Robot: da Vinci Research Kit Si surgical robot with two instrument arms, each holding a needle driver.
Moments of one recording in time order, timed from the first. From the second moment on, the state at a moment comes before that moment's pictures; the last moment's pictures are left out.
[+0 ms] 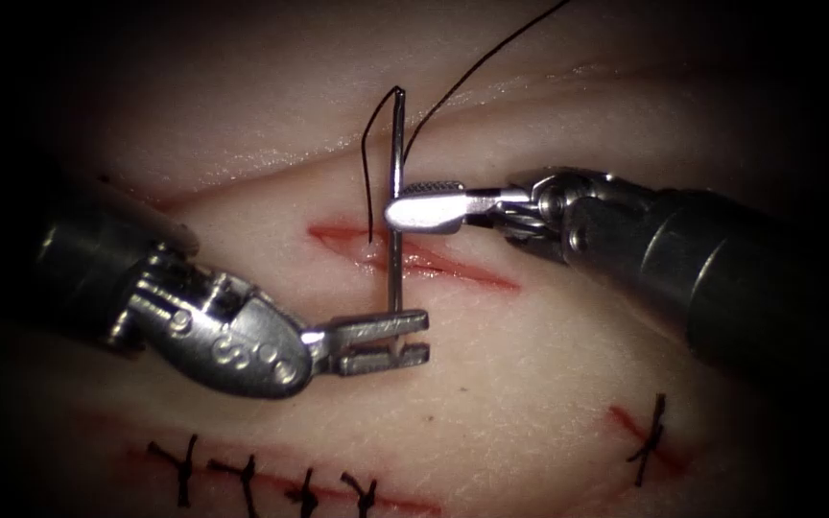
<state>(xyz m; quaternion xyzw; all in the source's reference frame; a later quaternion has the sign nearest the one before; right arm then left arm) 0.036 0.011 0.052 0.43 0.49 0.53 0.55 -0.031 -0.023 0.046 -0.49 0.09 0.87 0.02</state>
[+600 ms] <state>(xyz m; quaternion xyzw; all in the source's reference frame) 0.037 0.010 0.053 0.45 0.48 0.52 0.54 -0.031 -0.023 0.047 -0.50 0.09 0.86 0.01</state>
